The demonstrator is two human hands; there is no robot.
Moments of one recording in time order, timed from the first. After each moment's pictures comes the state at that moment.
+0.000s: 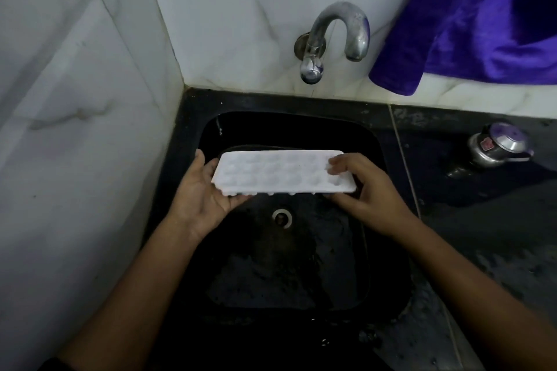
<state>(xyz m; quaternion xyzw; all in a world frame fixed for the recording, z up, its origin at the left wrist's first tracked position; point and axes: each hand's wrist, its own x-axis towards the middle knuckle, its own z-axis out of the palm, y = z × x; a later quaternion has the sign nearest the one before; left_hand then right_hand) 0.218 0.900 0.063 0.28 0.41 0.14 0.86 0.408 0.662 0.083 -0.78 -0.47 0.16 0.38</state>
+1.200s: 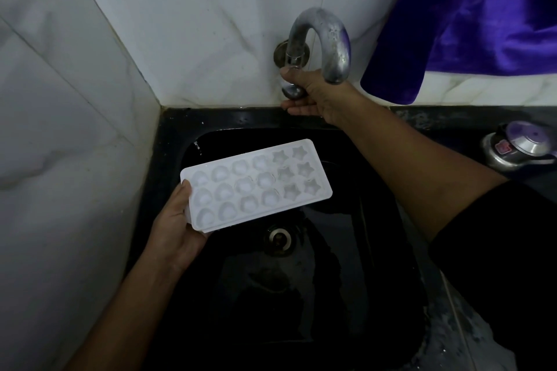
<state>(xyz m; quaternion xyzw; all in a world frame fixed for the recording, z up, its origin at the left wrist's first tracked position) 0.241 0.922 0.038 0.29 0.42 0.18 0.84 0.534 0.851 0.130 -0.69 -0.10 0.40 0.59</state>
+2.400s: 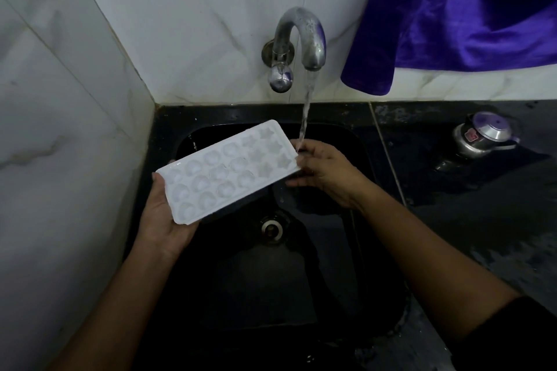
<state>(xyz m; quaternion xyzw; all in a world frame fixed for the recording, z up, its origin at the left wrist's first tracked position) 0.230 0.909 0.058 0.23 0.38 0.22 0.87 0.438 0.730 0.082 -0.66 -0.17 0.44 0.59</state>
